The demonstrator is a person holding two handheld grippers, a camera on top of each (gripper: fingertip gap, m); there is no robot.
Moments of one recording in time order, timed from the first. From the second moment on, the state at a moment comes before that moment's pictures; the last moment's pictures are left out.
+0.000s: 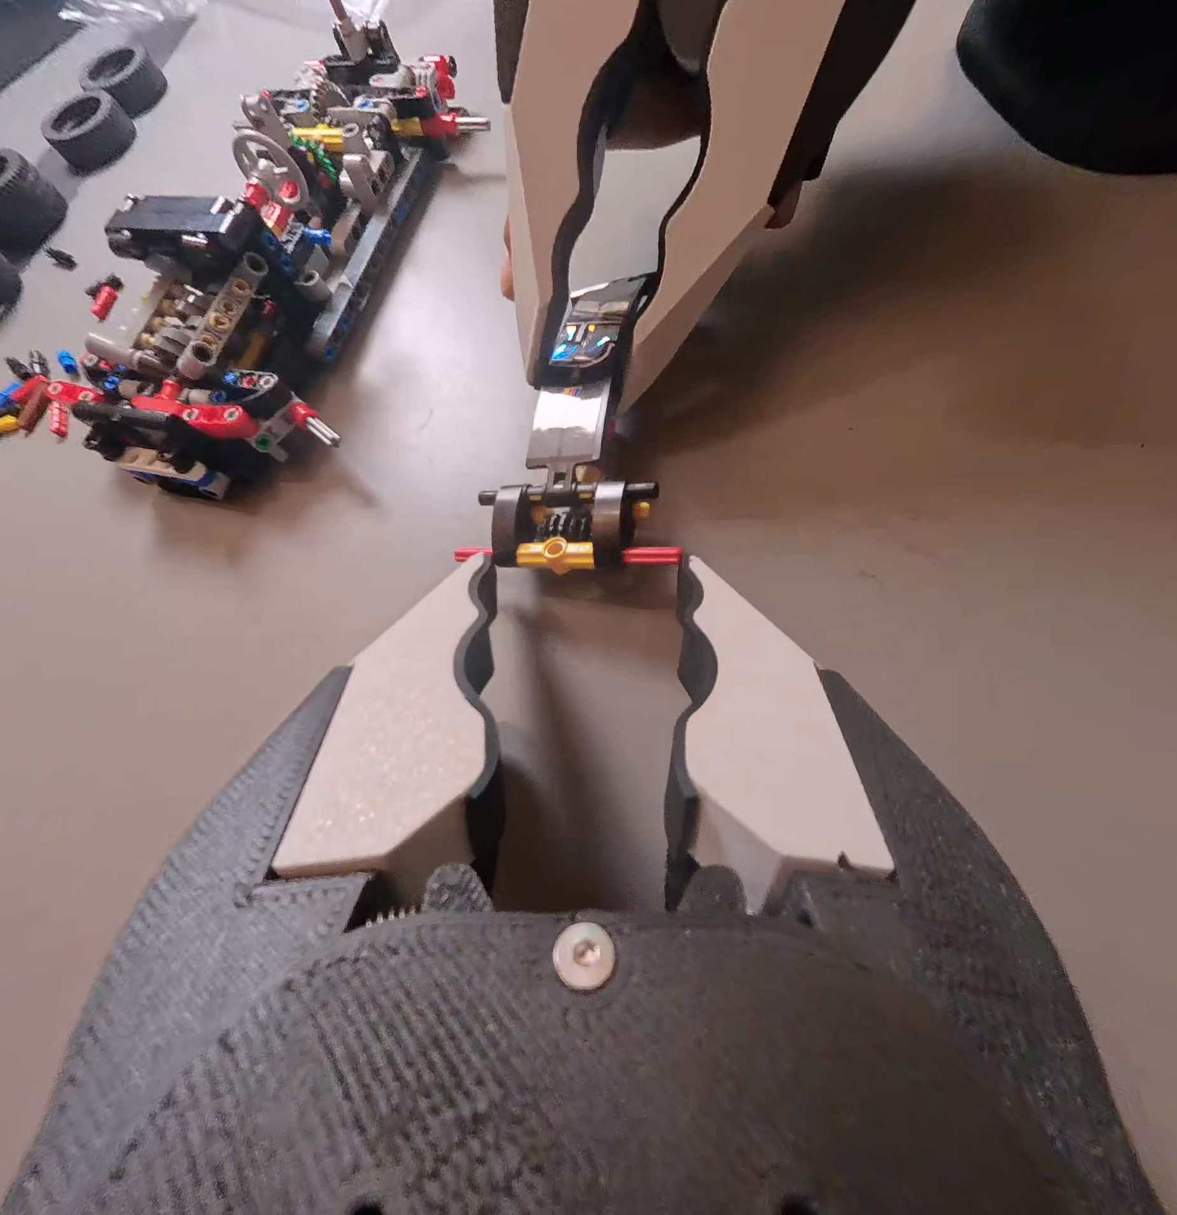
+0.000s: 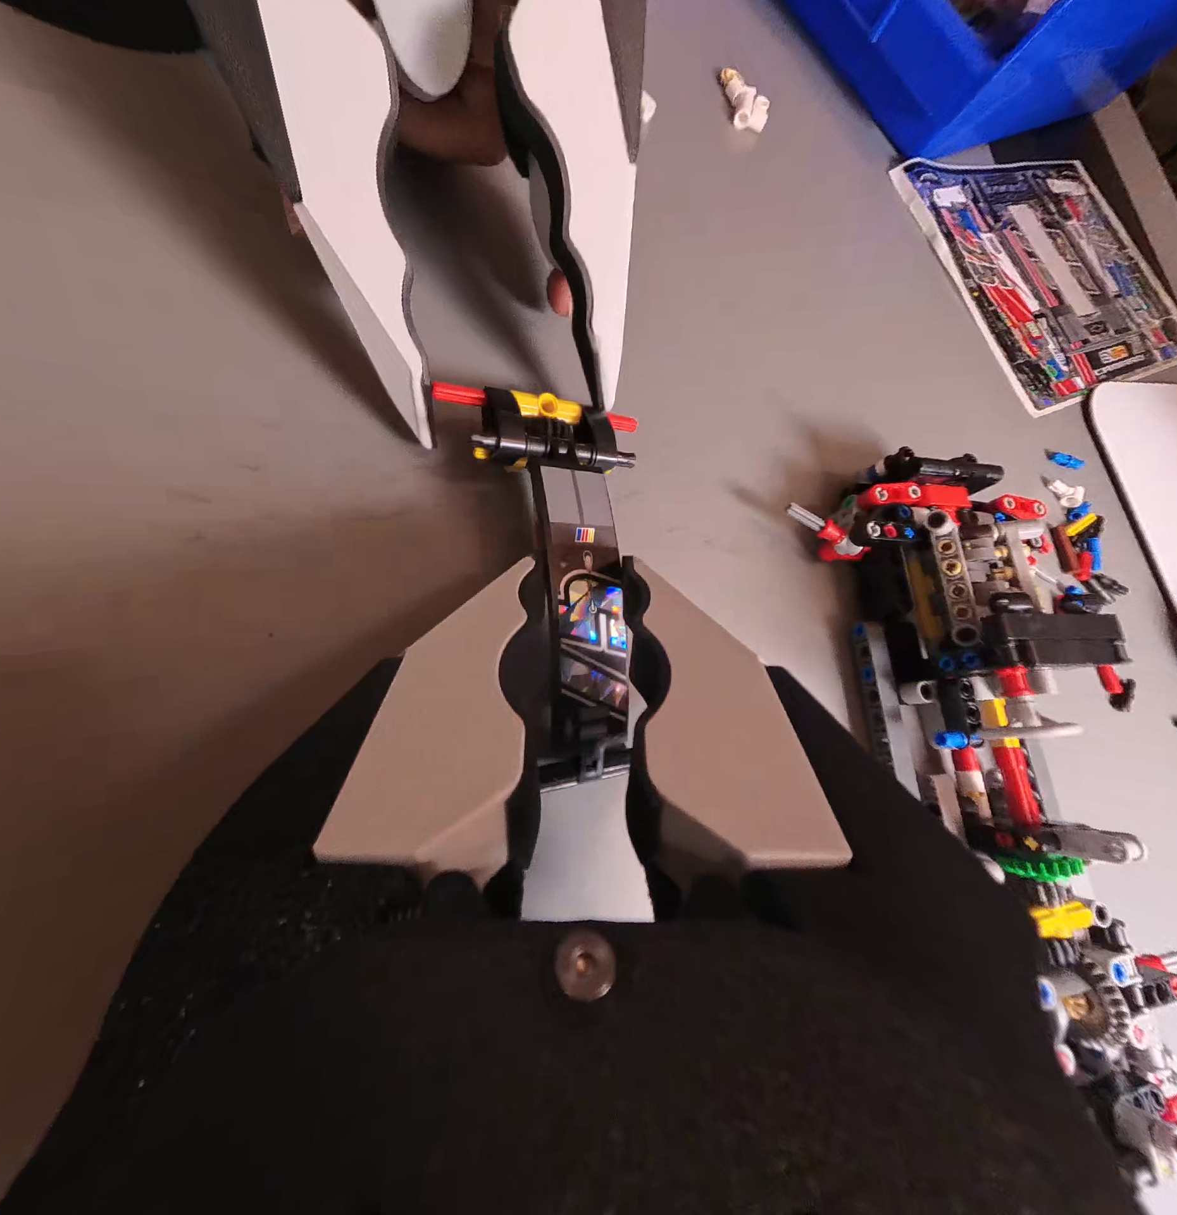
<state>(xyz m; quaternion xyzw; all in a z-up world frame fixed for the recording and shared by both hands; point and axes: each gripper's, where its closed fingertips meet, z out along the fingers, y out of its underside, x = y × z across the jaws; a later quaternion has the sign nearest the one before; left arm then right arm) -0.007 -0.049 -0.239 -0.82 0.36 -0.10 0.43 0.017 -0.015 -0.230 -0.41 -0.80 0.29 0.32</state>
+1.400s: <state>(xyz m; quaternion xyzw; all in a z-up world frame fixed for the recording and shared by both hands) -0.036 -0.066 -0.215 -0.81 0.32 -0.16 0.47 0.025 0.001 -0.213 -0.38 -0.77 0.29 0.42</state>
